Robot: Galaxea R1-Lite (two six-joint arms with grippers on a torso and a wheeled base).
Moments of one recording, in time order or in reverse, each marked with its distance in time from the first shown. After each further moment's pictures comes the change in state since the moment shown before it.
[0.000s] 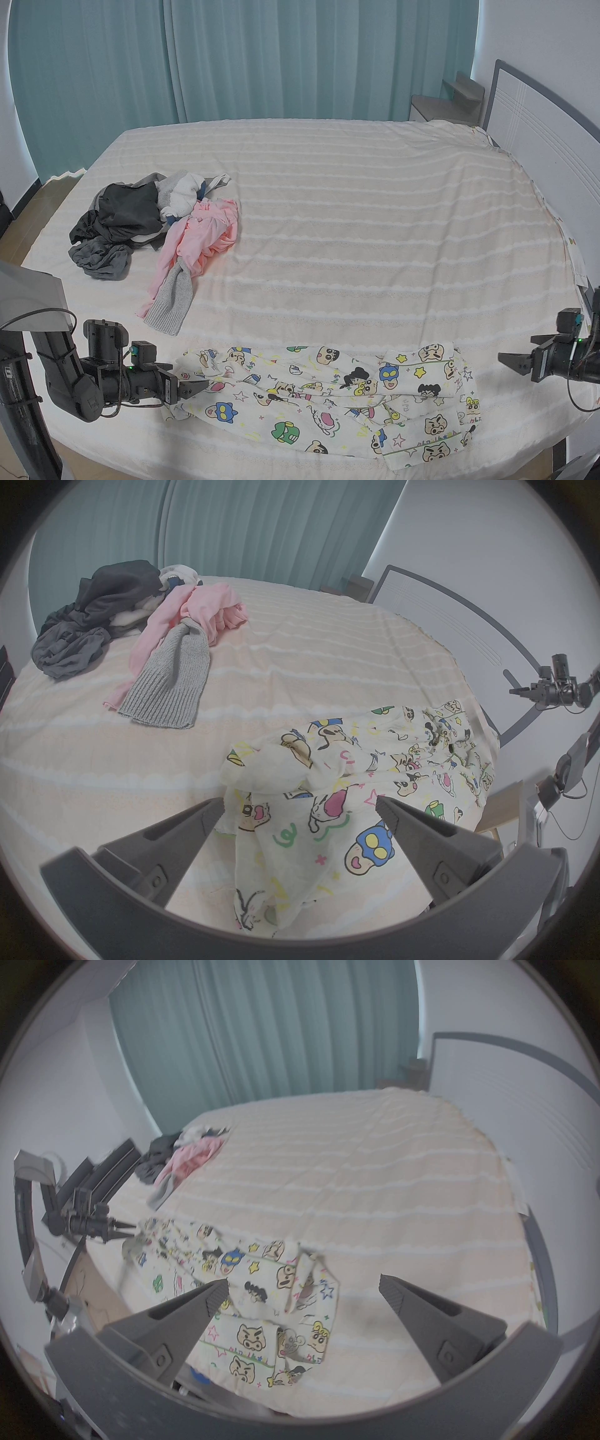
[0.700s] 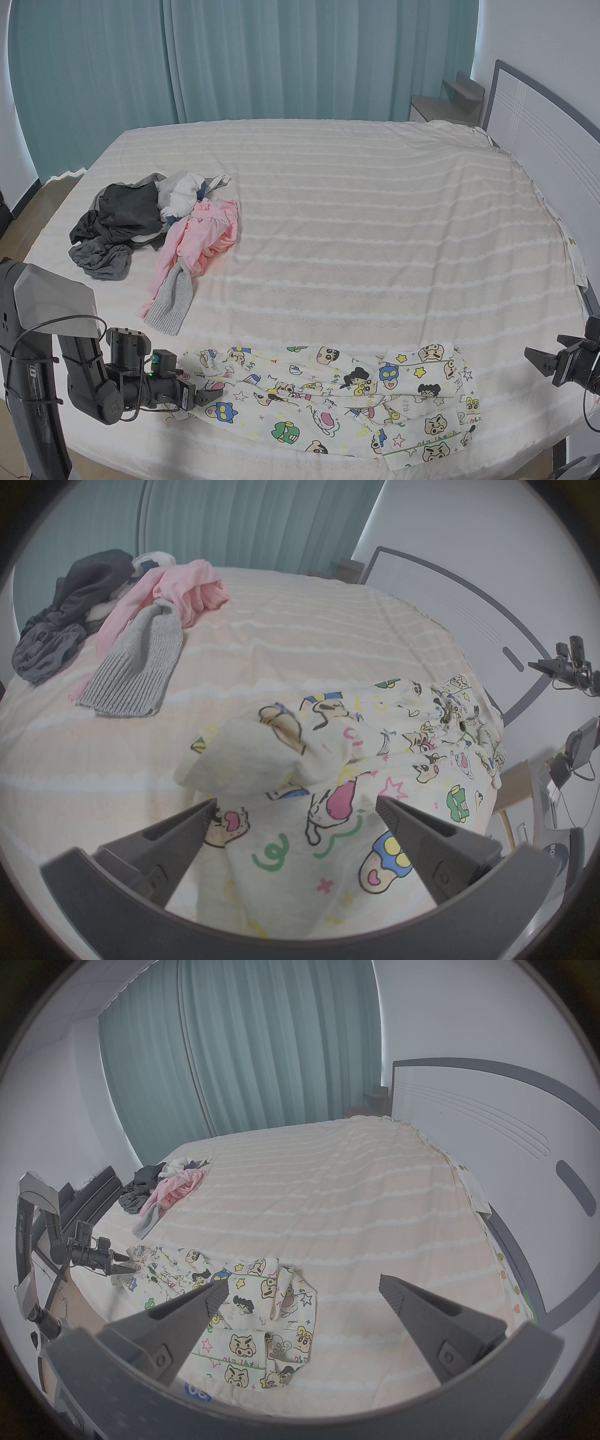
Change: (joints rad) left arm -0.056 0.150 -0.072 -0.037 0.032 0.046; right arm -0.119 -0.252 0.089 0.007 -0.009 0.051
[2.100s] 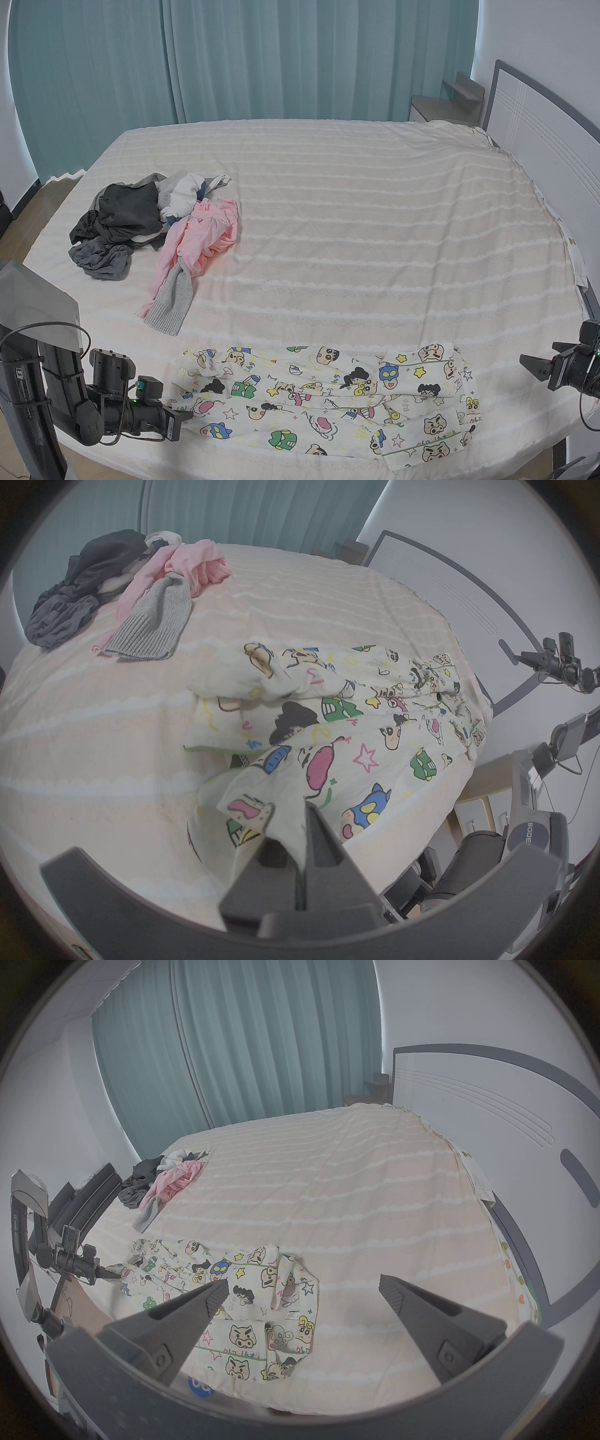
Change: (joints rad) left arm 0.001 -0.088 0.252 -0.029 -0.002 0.004; right arm 0.000 0.048 0.011 0.000 0.005 0.000
